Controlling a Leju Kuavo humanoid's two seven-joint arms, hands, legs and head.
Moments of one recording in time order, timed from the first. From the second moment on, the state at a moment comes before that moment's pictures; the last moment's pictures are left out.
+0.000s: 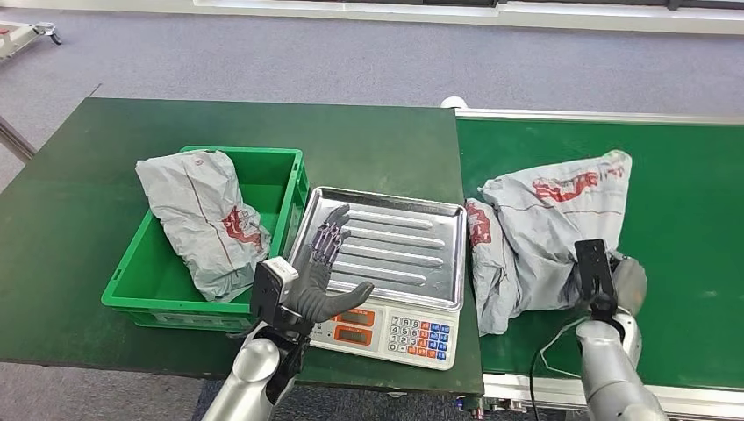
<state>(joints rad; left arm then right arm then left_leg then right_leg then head) -0.15 -0.21 -0.29 -1.17 -0.02 -0.18 -0.48 -0.55 -0.02 -0.37 -0.52 0.63 -0.53 -0.50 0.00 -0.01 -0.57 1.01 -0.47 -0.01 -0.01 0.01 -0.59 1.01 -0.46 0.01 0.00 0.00</state>
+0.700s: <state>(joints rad) -0.13 -0.21 -0.27 -1.19 -0.03 -0.16 -0.48 -0.44 0.07 -0.15 -1.06 0.56 -0.48 -0.45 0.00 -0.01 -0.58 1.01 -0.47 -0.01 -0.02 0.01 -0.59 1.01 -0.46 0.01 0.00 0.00</state>
